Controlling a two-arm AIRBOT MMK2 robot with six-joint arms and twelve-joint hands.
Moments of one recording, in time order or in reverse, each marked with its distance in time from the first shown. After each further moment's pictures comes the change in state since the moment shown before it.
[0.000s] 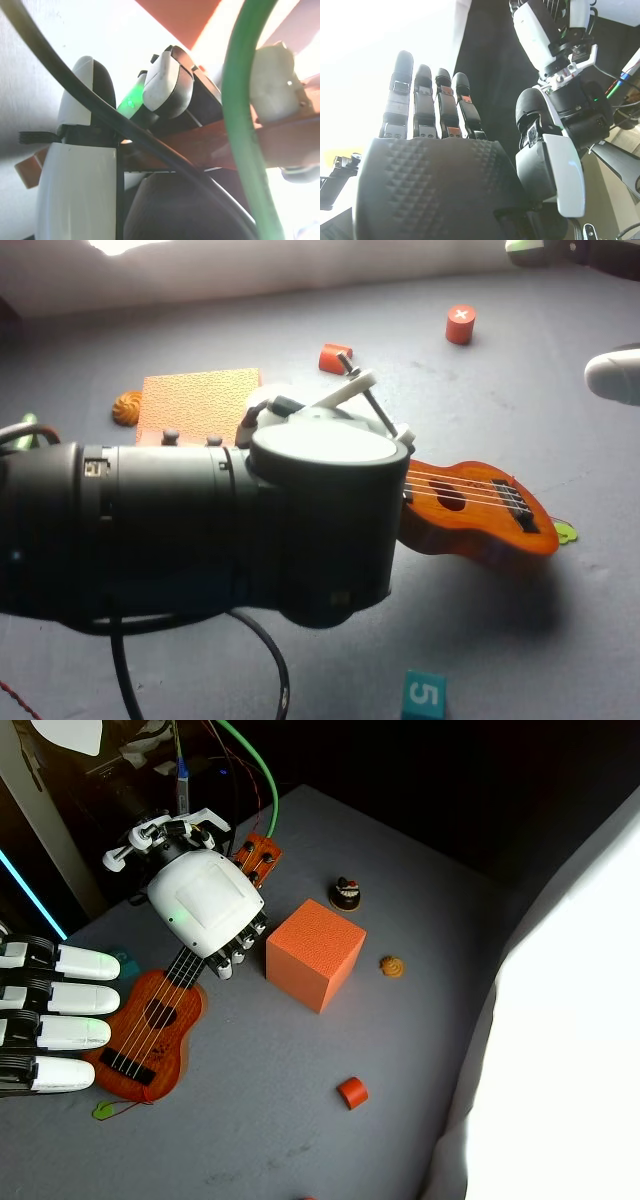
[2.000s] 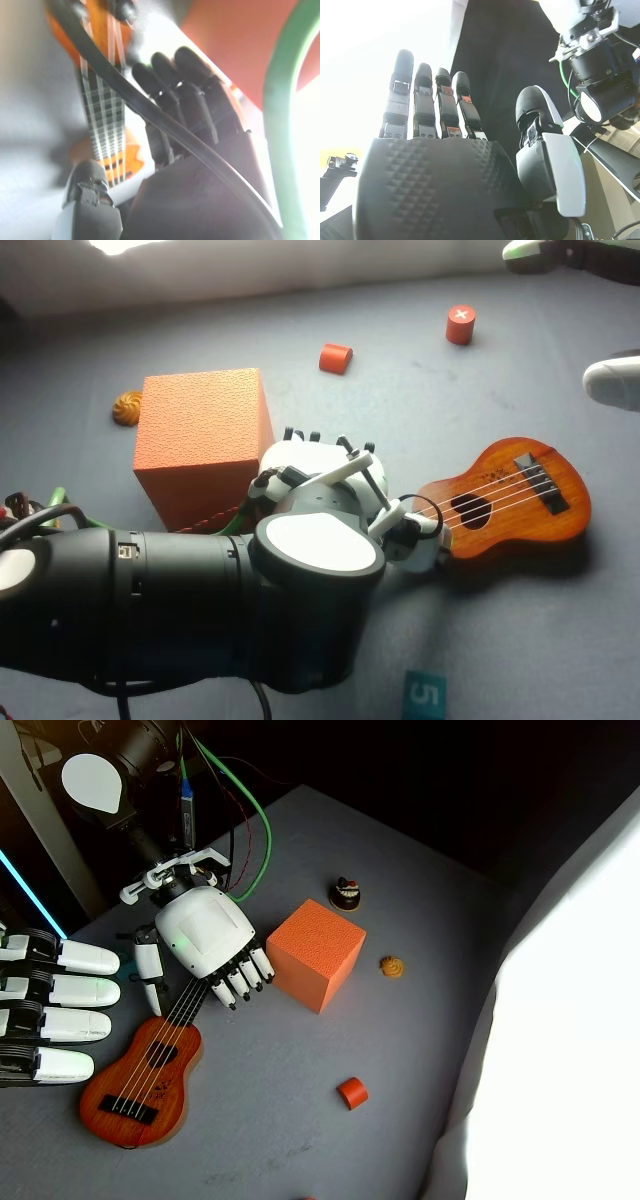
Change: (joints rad) left arm 0.172 -0.031 0.049 0.141 -0.143 -0.111; right arm 0.000 0.000 -0.005 -0.012 0.003 0.000
